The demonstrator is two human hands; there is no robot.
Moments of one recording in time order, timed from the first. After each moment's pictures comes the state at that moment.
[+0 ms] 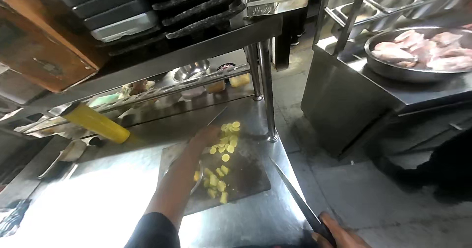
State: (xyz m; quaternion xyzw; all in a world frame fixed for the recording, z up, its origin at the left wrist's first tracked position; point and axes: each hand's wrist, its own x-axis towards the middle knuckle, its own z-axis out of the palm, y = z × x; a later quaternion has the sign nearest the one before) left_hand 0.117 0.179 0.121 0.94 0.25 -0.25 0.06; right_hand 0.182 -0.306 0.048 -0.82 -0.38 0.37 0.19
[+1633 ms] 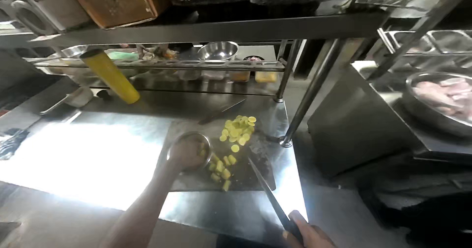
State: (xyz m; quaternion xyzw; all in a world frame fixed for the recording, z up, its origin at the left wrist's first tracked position) left_hand -0.033 0.083 0.178 0.86 0.45 -0.23 0.09; right_hand 0.159 -0.247 0.081 -0.78 -0.46 0.39 0.15
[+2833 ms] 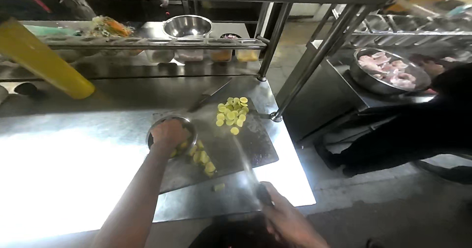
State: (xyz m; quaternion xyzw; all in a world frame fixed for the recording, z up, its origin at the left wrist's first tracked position) left_hand -0.070 0.187 0.124 0.84 0.51 -0.17 0.08; right_hand 0.036 -0.180 0.087 -0.76 -0.26 0.52 0.30
